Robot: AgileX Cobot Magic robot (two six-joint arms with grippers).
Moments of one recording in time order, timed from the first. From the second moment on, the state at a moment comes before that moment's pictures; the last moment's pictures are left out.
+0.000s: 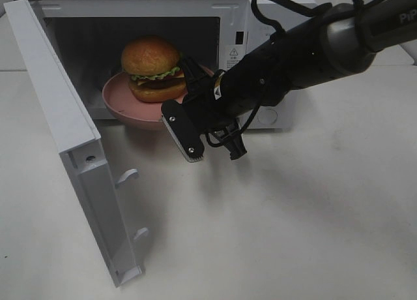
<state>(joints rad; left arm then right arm) 0.00 0.00 -0.50 -0.07 1.05 0.05 0.63 2.01 -1.21 -0.18 0.03 -1.45</state>
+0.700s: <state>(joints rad) 0.00 0.00 -0.50 -0.07 1.05 0.05 0.63 1.74 -0.89 -0.20 -0.04 -1.45</state>
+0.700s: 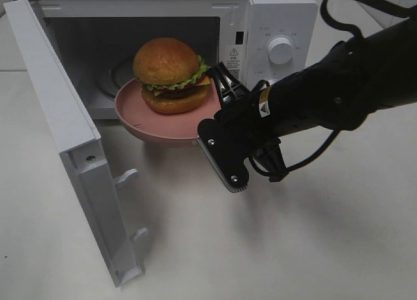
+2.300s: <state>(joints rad) 0.00 0.00 -0.50 -0.07 1.05 0.05 0.63 0.72 -0.33 -0.30 0.45 -1.17</state>
